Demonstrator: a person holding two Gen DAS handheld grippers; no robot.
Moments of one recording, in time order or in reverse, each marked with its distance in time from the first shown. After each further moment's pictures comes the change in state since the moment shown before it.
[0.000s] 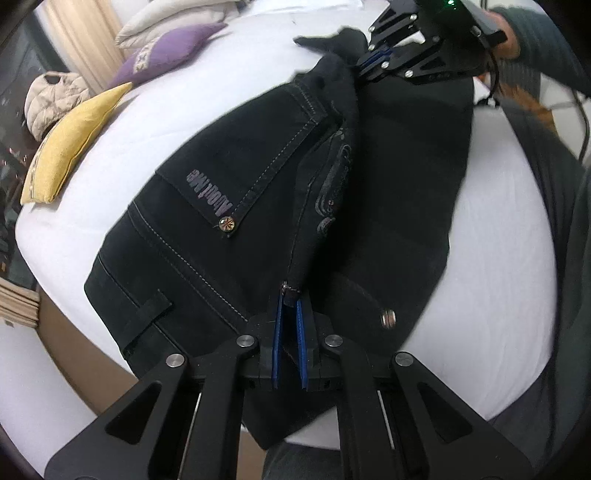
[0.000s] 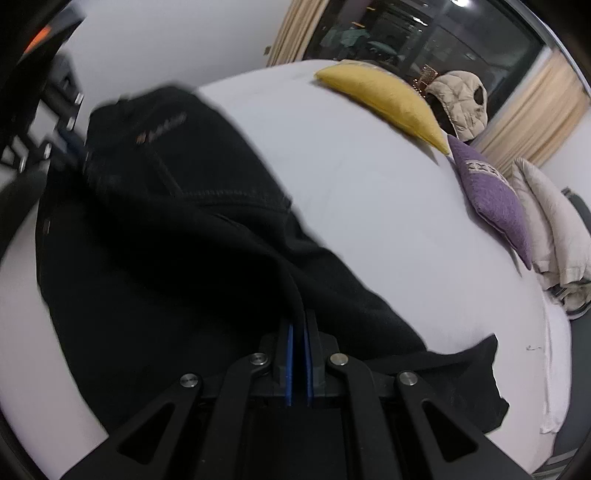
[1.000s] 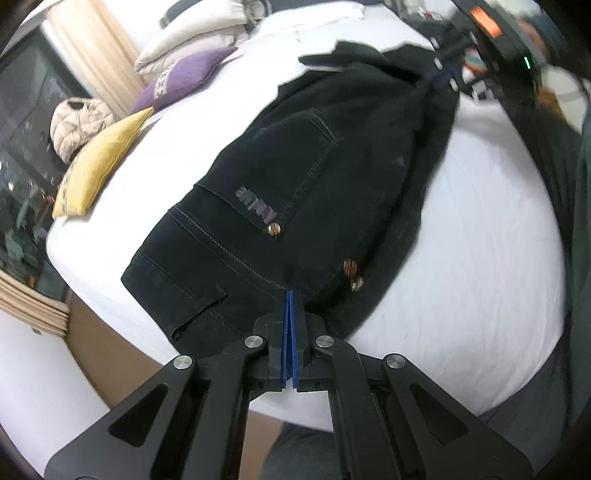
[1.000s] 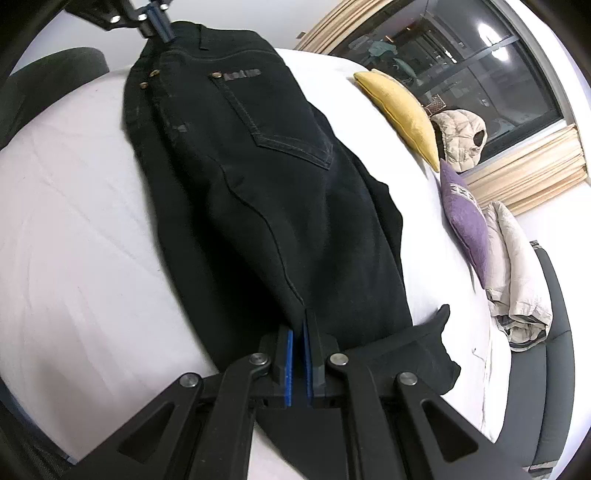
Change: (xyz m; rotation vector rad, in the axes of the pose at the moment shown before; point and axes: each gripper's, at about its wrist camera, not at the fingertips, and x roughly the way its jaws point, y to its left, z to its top) left arm -0.016 -0.049 -0.037 -0.010 -0.103 0.110; right arm -0.049 0.079 -0.073 -0.217 0.041 -0.181
